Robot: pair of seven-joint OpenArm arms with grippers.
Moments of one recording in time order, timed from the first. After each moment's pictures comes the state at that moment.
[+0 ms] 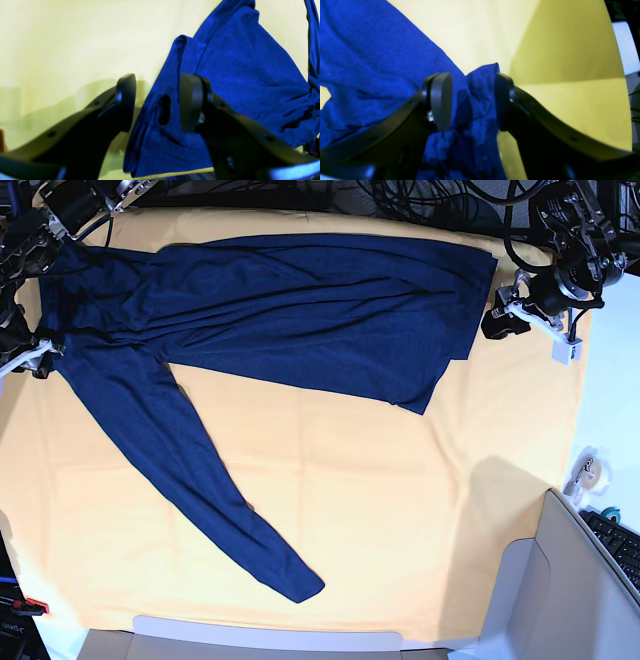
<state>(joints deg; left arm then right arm) 17.0 -12.9 -33.8 100.7 -49.0 -14.5 70.6 4.0 12.1 54.6 97.5 20.6 37.9 -70.9</state>
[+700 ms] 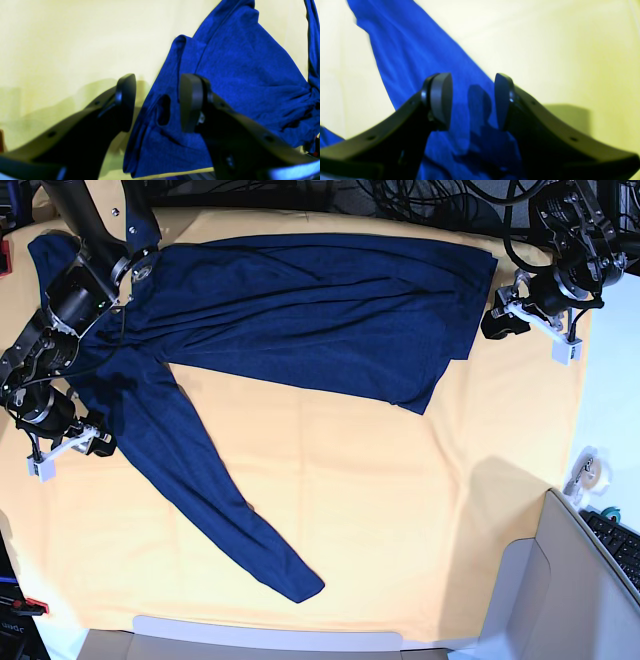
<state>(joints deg) 17.0 -12.8 -33.7 100.7 -49.1 -14.6 70.6 26.9 11.9 47.1 64.4 19.8 37.6 -68.4</state>
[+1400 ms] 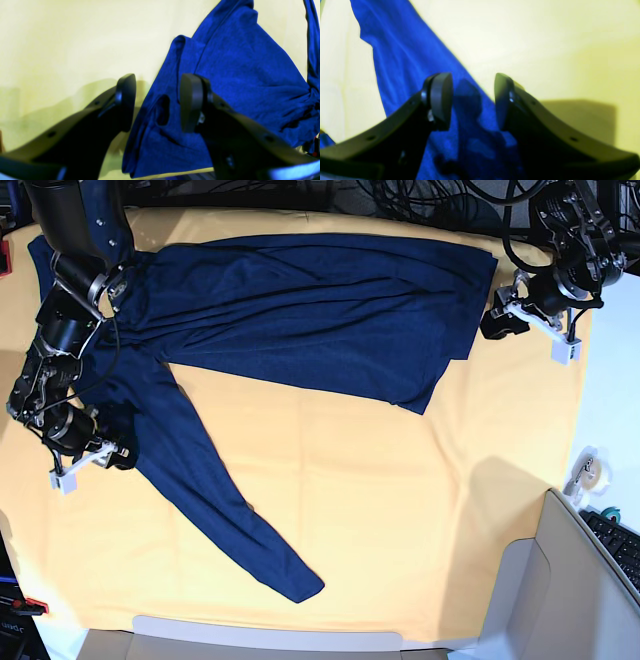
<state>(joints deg) 17.0 -12.6 -33.7 100.7 -49.0 -14.5 70.6 31.1 17.2 36.5 43.5 20.9 37.8 -51.9</state>
